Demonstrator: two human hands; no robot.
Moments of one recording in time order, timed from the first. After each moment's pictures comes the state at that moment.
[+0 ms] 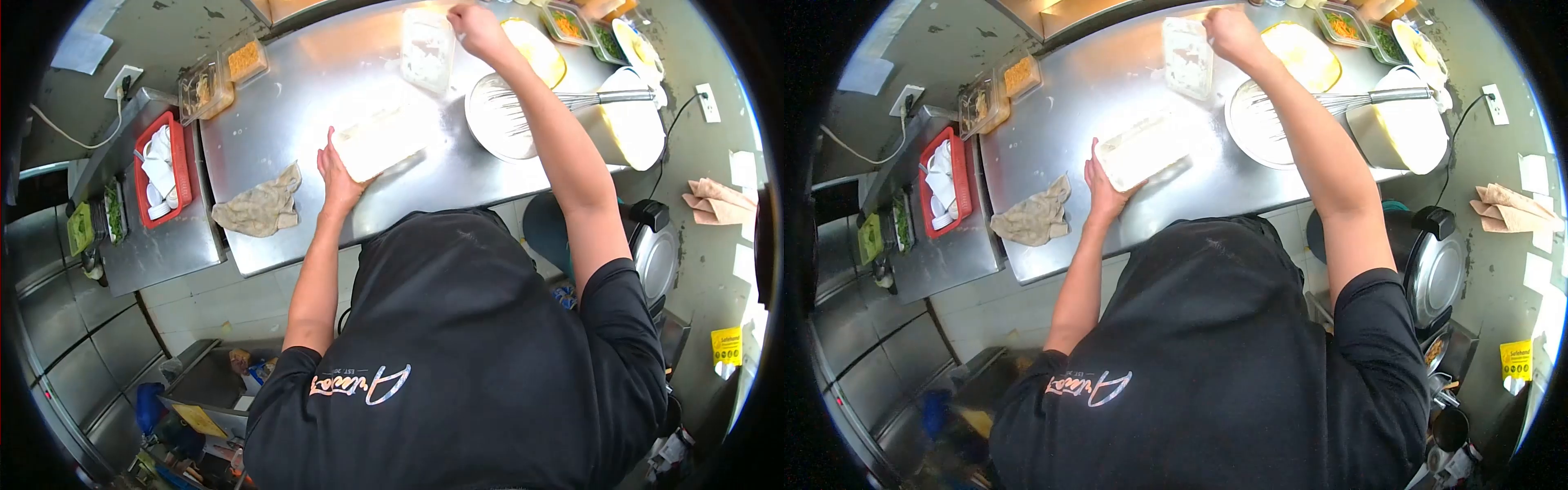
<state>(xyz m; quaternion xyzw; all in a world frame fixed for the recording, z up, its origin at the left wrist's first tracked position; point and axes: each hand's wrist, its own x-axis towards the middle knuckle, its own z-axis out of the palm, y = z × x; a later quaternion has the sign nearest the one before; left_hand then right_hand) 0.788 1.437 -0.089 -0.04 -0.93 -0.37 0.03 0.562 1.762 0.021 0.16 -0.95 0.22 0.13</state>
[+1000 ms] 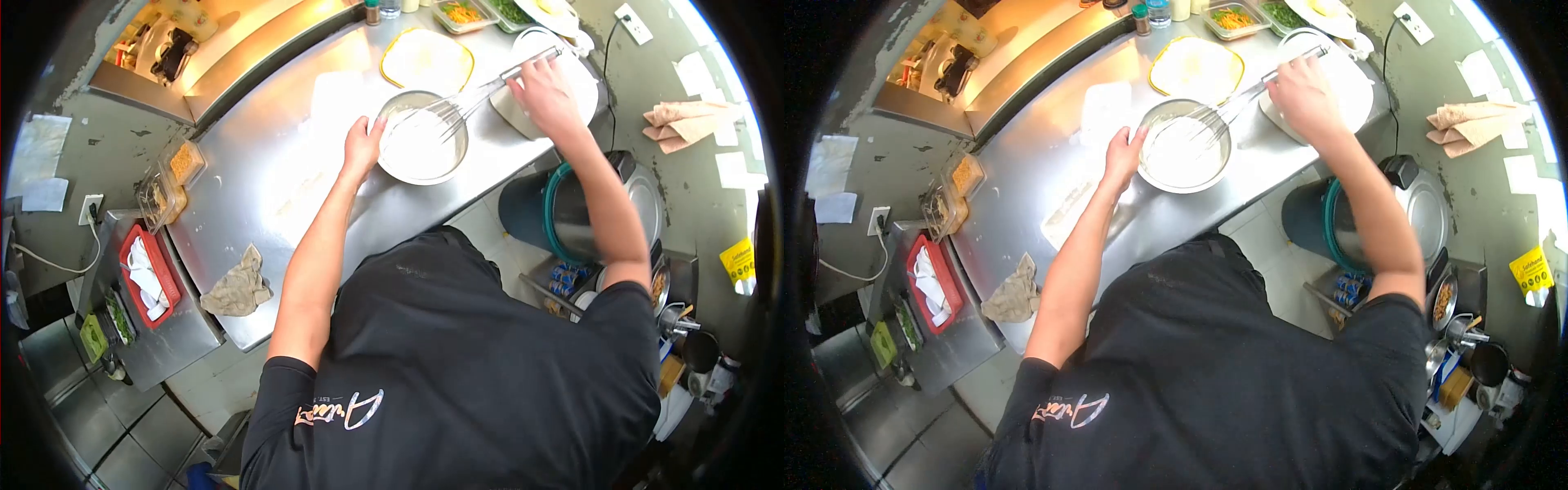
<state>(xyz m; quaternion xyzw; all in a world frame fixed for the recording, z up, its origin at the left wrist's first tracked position) 0.661 1.656 -0.065 -0.07 -0.81 -0.56 -0.15 0.762 1.958 0.130 -0.02 -0.99 -0.12 0.08</state>
